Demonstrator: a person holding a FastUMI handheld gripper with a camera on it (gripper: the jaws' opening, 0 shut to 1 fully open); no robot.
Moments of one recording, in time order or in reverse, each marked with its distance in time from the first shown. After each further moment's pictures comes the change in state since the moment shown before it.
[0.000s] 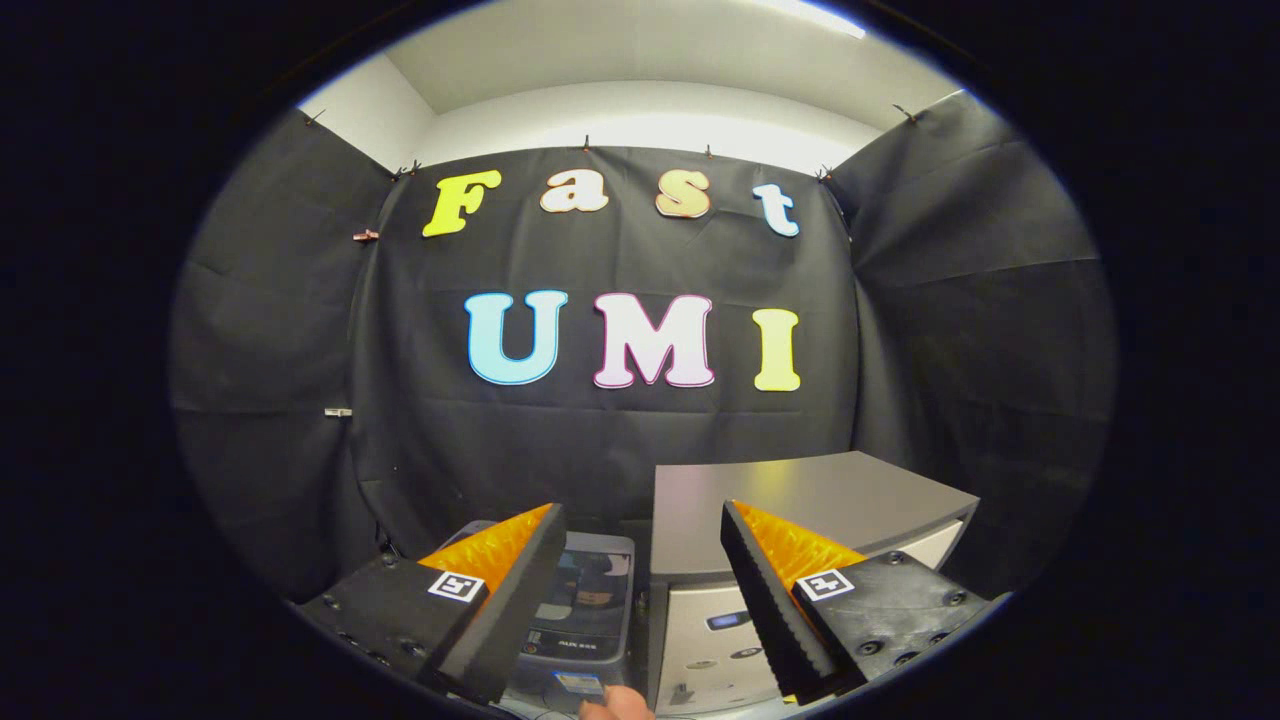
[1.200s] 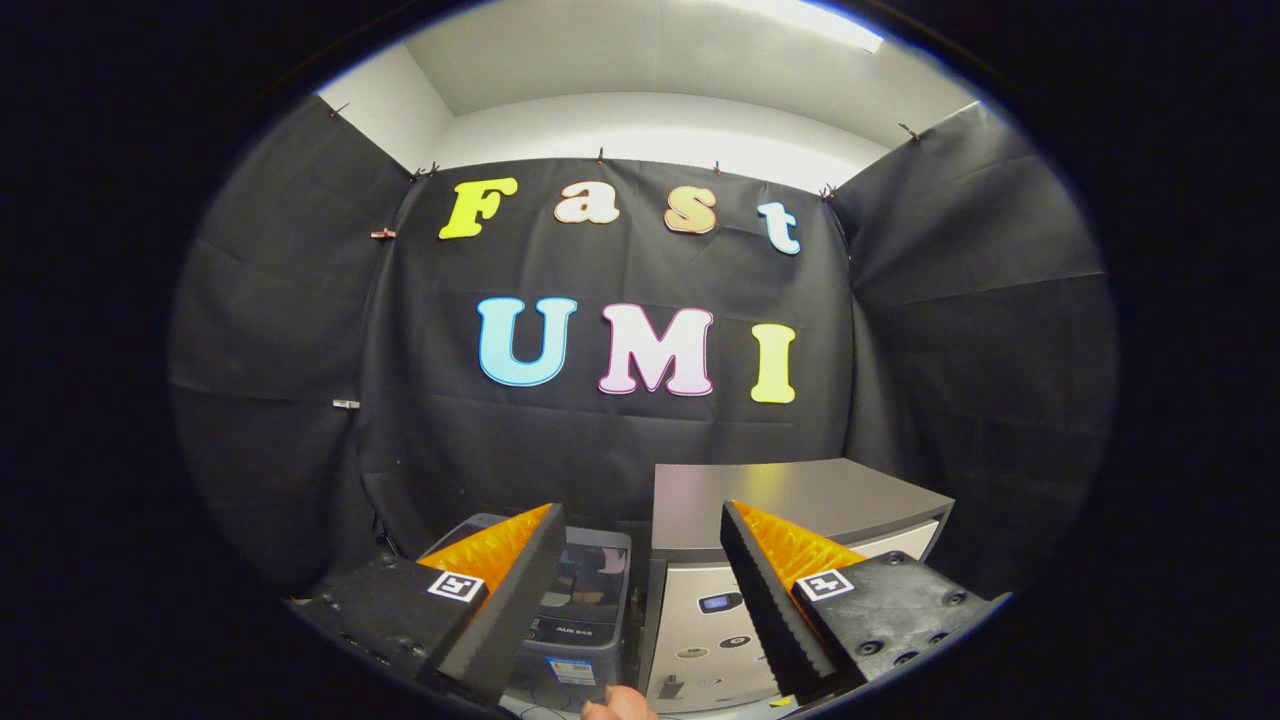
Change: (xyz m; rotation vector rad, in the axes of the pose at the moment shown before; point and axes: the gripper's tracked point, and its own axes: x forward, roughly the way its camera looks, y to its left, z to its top) arm -0.031 0.018 0.003 -0.041 -0.028 0.007
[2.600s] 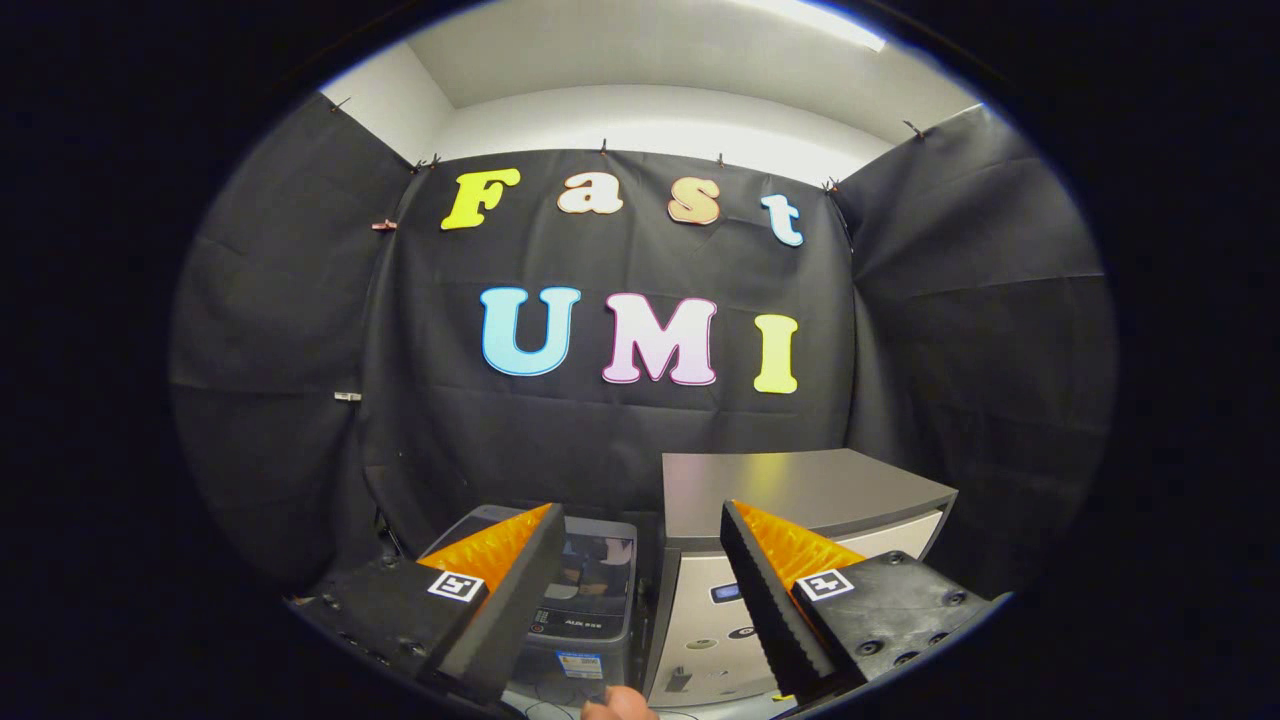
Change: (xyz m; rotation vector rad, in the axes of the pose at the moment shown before) arm -0.006 0.016 -0.001 0.002 0.022 0.004
